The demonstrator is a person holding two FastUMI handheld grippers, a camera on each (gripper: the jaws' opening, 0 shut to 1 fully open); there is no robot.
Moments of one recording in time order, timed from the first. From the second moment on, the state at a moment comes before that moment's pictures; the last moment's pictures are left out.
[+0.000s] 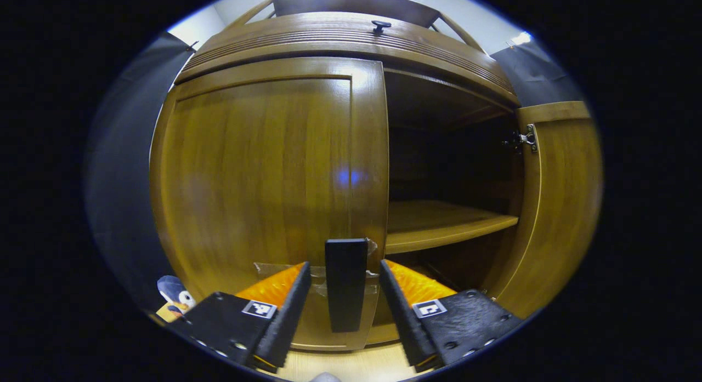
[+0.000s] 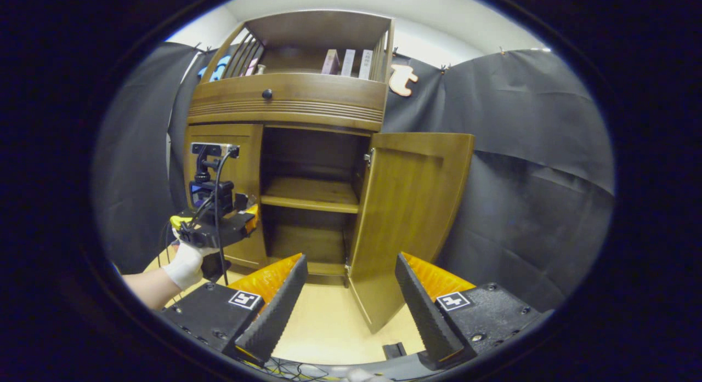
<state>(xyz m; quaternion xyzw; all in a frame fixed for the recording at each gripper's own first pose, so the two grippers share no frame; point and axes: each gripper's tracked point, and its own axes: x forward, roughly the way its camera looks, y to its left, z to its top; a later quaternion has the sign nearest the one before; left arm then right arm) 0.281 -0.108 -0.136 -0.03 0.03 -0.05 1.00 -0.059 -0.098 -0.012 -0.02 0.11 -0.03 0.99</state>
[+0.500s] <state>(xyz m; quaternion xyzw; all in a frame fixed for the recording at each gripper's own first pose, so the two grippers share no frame) 0.271 -0.109 -0.137 -0.04 0.04 -0.05 1.00 -0.065 -0.098 -0.014 -0.01 0.12 -0.03 0.99</state>
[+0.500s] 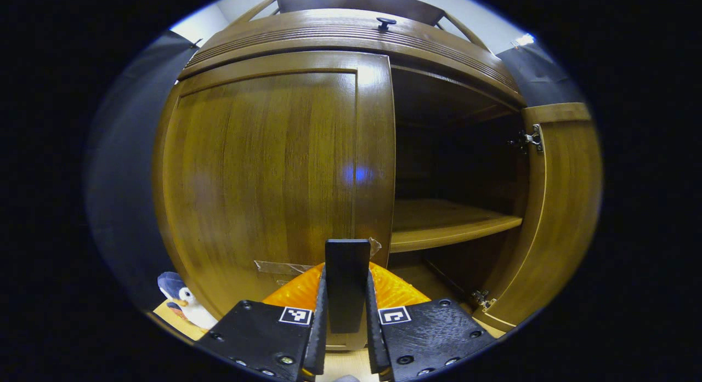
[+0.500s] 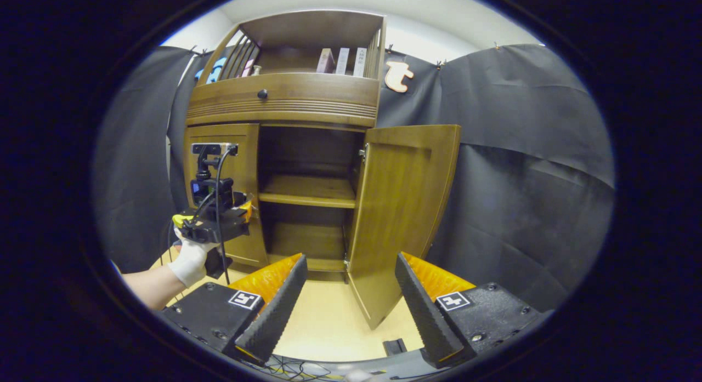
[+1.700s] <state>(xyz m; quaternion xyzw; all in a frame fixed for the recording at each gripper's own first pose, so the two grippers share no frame) 0.158 -0.065 -0.140 -0.04 0.04 -0.07 1.00 -0.078 -0.070 -0.021 -0.02 0.12 0.05 0.99</state>
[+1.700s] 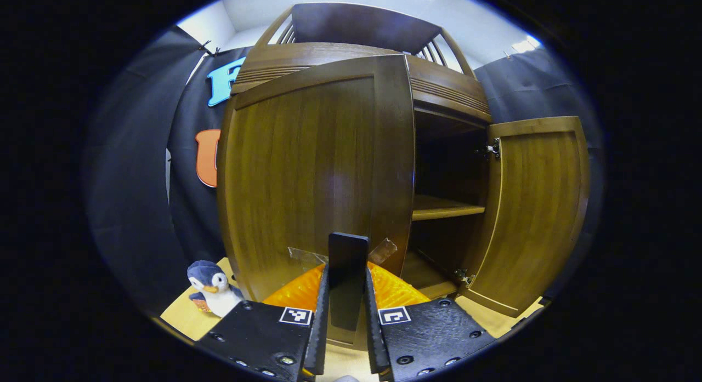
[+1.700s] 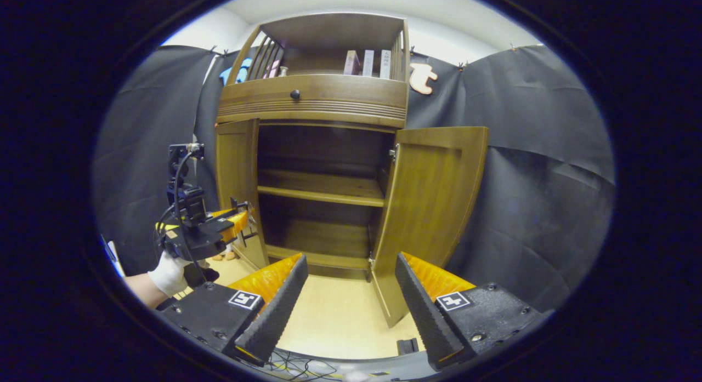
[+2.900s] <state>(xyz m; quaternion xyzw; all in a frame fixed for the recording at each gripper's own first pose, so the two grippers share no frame) 0.238 -0.081 -0.147 -0.02 0.05 -0.04 1.00 -0.055 -0.078 -0.025 -0.01 0.13 0.07 0.99</state>
